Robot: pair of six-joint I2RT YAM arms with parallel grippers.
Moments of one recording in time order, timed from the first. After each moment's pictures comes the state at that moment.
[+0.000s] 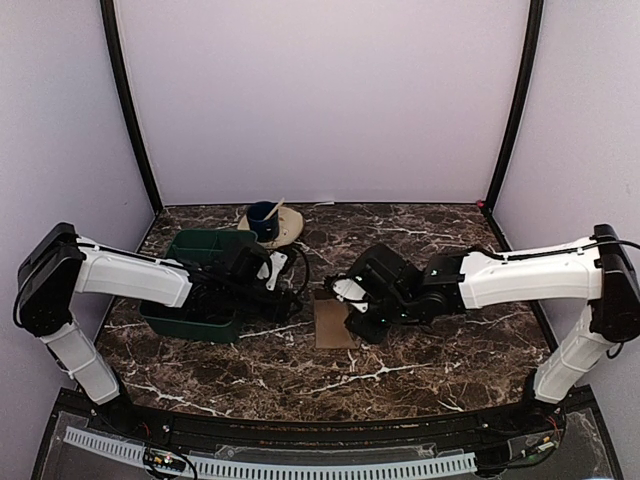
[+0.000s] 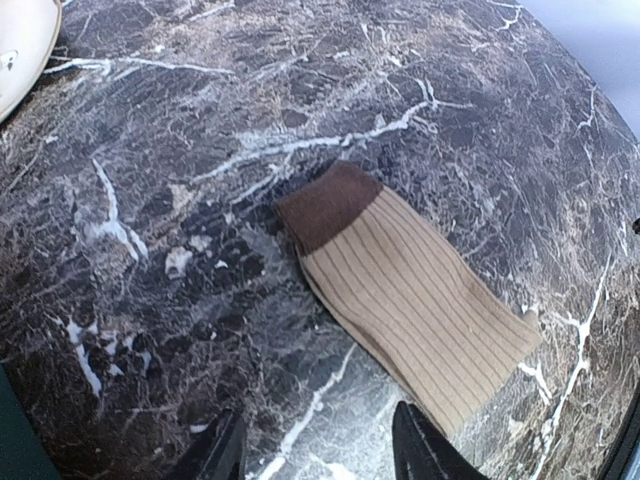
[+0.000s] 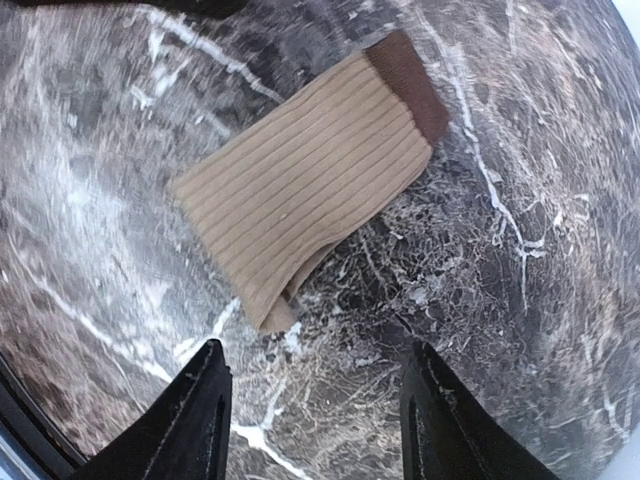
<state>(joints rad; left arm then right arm) -0.81 1.65 0.89 -0.01 0.07 -0.27 1.10 1.57 1.07 -0.47 0.25 0.03</state>
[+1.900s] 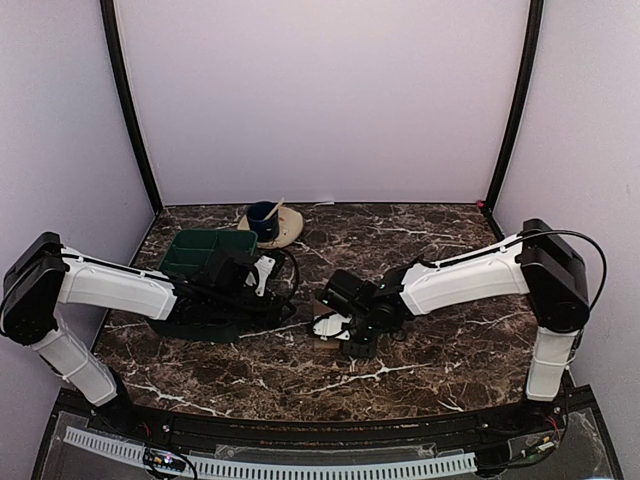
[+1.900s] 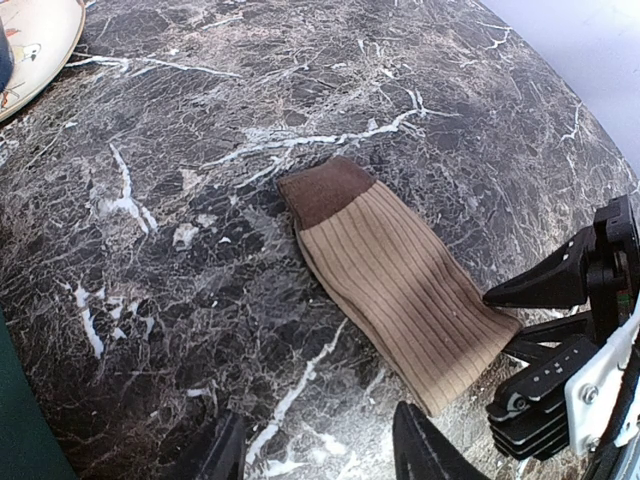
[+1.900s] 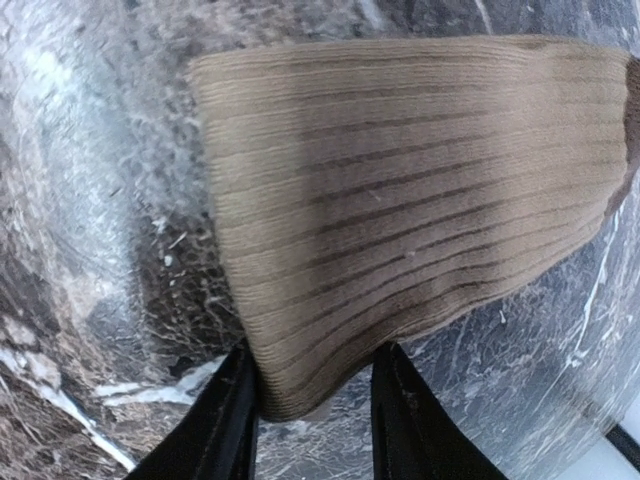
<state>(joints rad) -0.83 1.54 0.75 0.09 0.04 -0.32 1.09 1.90 1.21 -0.55 0.19 -0.39</state>
